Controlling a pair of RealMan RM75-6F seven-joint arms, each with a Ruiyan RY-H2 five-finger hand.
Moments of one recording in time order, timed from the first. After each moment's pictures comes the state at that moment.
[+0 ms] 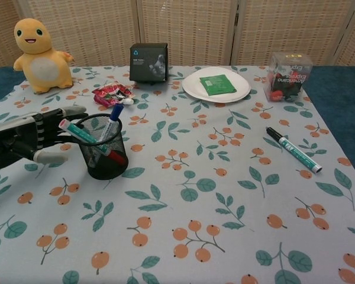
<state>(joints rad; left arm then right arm) -0.59 -1.70 0.09 -0.73 1.70 1.20 -1.56 0.02 -1.08 0.08 -1.59 -1.47 1.53 -0.05</state>
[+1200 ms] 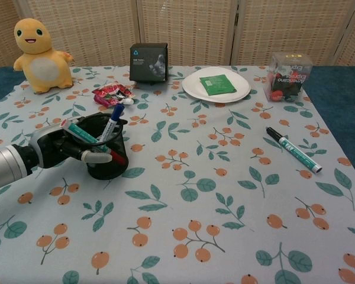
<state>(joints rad) -0.70 -1.86 0.08 -0.61 1.66 1.12 -1.61 -0.01 -1.05 0.09 -1.58 -1.46 1.58 0.03</state>
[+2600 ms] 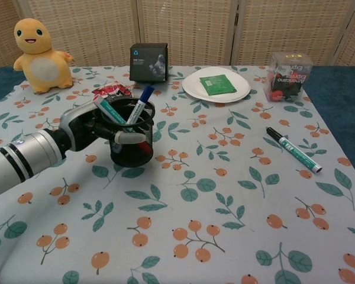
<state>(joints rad) -0.79 -1.89 -0.05 -0.79 1.57 1.09 -1.33 -0.01 -1.01 0.08 -1.57 -1.49 1.53 0.14</state>
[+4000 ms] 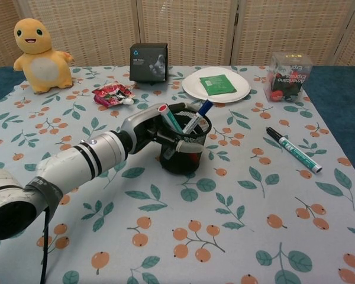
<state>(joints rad) -0.96 -2.08 -0.13 -0.64 1.50 0.92 -1.22 -0.02 -0.98 0.05 -1.52 -1.55 1.57 0.30</state>
